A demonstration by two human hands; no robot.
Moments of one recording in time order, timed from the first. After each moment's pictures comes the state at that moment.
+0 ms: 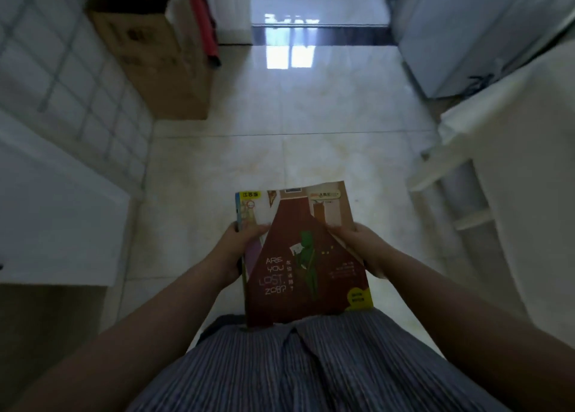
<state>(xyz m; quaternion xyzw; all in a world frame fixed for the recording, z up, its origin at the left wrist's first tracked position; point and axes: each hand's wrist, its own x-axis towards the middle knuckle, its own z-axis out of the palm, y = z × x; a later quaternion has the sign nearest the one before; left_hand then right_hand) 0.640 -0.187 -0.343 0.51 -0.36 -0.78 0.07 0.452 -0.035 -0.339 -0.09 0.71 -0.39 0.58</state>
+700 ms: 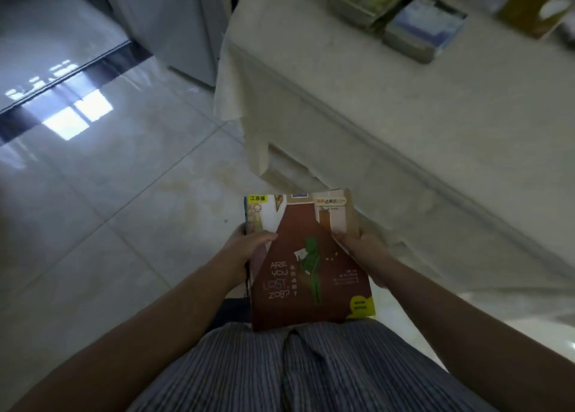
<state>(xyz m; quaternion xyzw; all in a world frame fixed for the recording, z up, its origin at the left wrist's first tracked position) 0.277 0.021 -0.337 0.34 -0.53 -0.73 -0.26 0.273 0.250 -0.338 0.26 0.75 -0.53 0.30</state>
